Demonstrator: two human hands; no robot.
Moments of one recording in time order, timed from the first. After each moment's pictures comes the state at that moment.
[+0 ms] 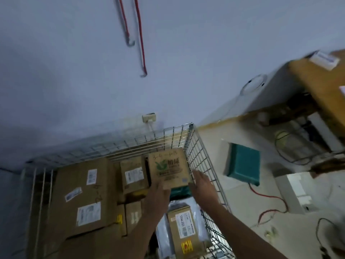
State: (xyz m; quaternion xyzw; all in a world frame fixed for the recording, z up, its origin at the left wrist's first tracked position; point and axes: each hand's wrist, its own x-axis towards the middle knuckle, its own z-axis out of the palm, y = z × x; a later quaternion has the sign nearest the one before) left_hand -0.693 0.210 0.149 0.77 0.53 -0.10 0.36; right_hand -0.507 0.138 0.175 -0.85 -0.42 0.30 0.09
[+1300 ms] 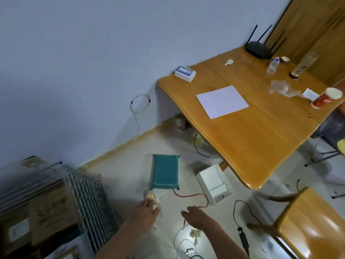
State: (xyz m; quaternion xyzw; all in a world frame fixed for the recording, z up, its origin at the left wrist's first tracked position) left_hand -0.227 -0.029 0.236 0.89 0.20 -0.37 0.18; right_hand -0.068 -0.207 0.240 -0.83 -0.19 0.53 0.01
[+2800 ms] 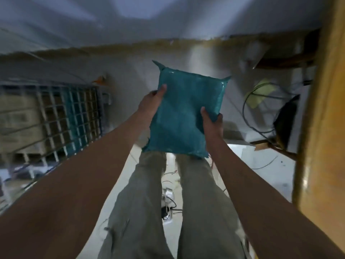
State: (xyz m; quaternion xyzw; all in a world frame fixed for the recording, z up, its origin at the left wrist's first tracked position) left_hand -0.049 0.259 -0.032 0.32 0.68 -0.01 0.66; right_hand 0.133 0.120 -0.002 -0.85 0.03 0.48 0.24
